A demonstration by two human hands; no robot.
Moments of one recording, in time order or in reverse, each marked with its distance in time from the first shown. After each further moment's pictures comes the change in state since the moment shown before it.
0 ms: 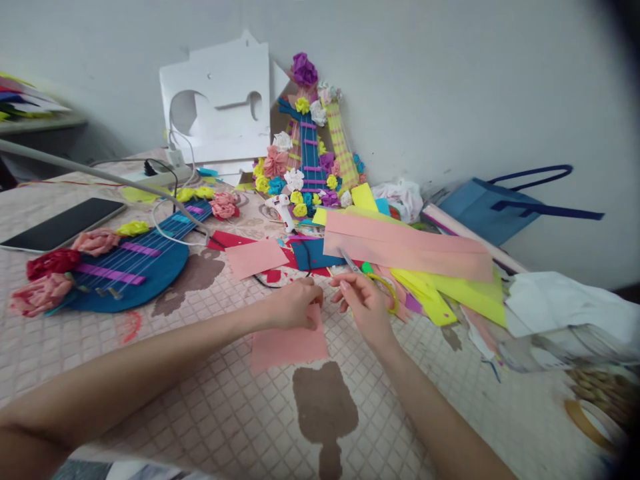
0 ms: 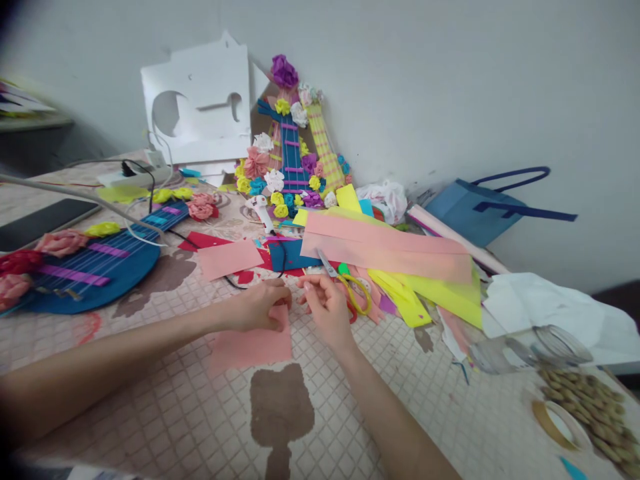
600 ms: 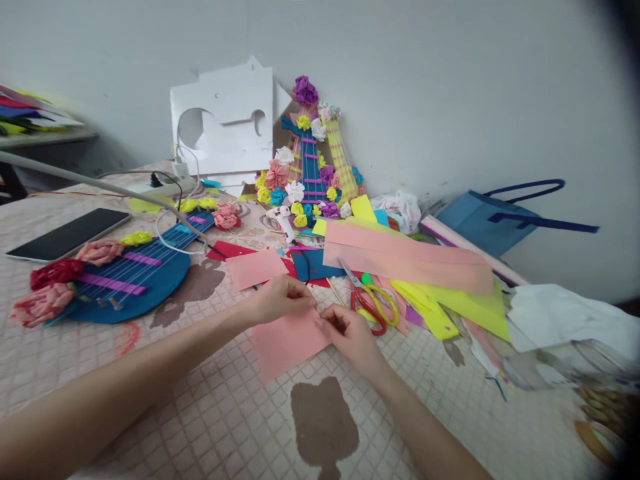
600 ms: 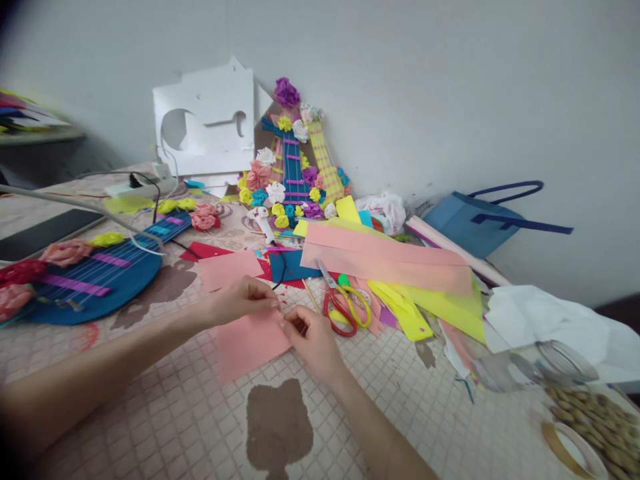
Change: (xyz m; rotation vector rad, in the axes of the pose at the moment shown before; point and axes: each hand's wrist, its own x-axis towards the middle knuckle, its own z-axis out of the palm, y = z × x) left_hand -0.012 -0.009 -0.025 -0.619 0.118 -0.100; right_hand -0.016 0.011 0.010 -0.169 -0.258 0.070
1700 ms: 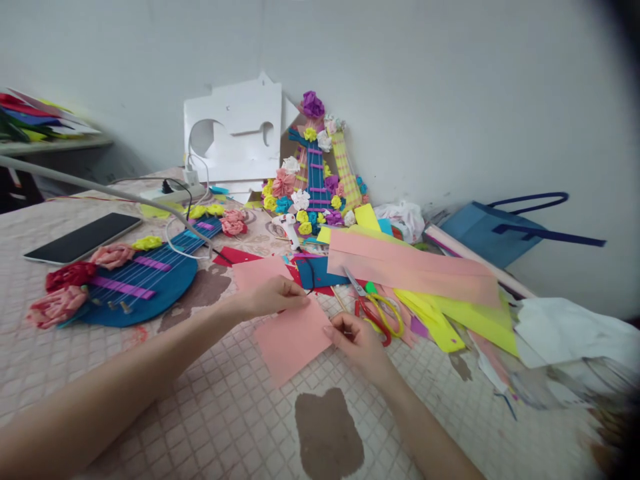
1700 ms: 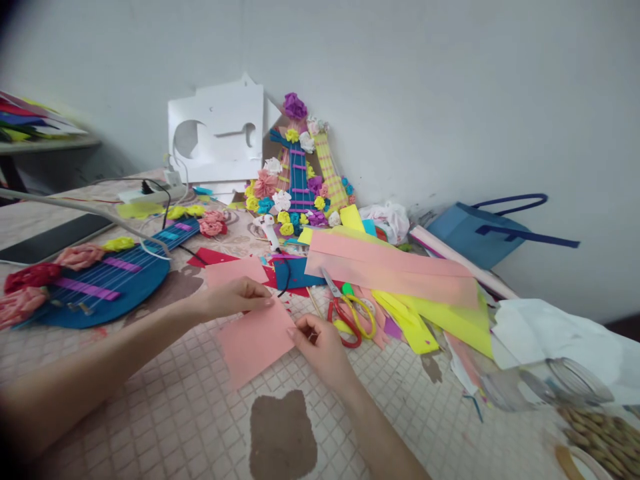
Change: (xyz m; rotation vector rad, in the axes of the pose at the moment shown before) left_hand -0.002 -0.005 -0.027 0.001 -0.159 -0.043; right_hand 0.001 -0.004 -0.007 0.019 -0.032 0.012
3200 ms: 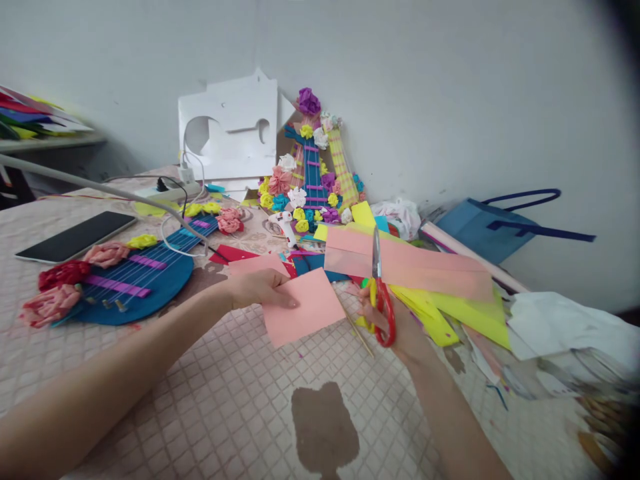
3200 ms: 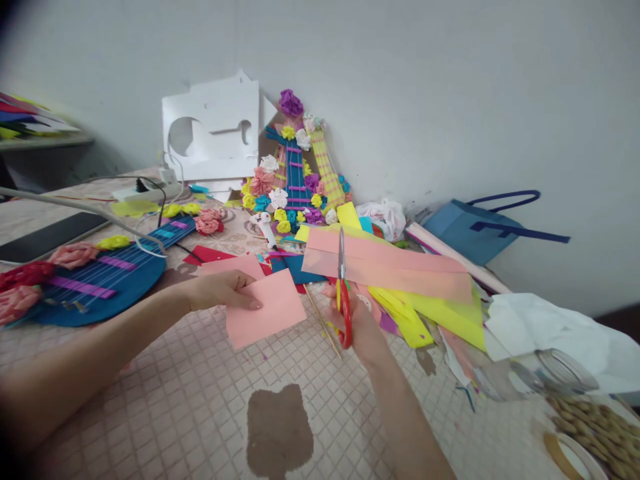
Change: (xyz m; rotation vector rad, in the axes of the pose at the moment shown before) left_hand -0.005 0.005 -0.016 -0.236 -0.060 -0.251; right_hand 0.001 0.003 -0.058 0.209 0.210 0.029
